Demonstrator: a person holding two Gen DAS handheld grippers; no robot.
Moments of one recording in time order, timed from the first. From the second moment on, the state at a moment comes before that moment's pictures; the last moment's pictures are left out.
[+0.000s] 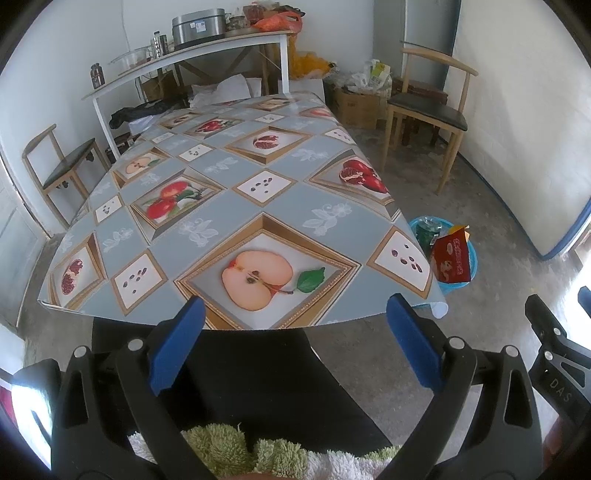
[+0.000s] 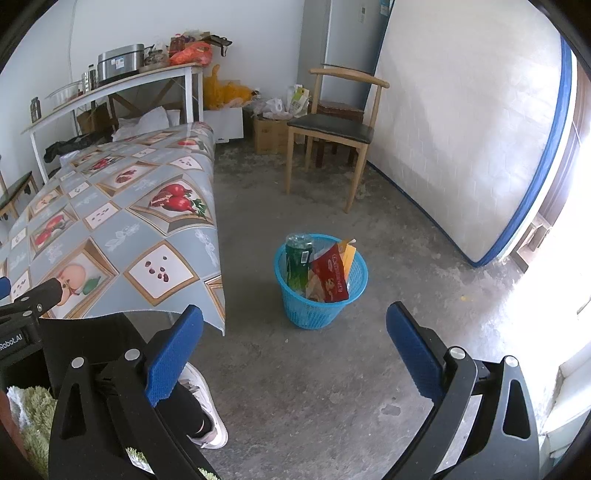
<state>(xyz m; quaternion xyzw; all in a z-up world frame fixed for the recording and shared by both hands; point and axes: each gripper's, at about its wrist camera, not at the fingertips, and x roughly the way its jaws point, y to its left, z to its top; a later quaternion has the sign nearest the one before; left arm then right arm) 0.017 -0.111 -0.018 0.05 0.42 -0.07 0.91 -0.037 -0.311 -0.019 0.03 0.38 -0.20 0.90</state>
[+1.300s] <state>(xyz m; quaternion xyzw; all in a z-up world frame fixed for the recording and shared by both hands) 0.018 -0.109 -0.017 0.05 0.41 -0.07 0.91 -0.036 -0.305 -0.011 0.02 0.37 -0.20 0.91</state>
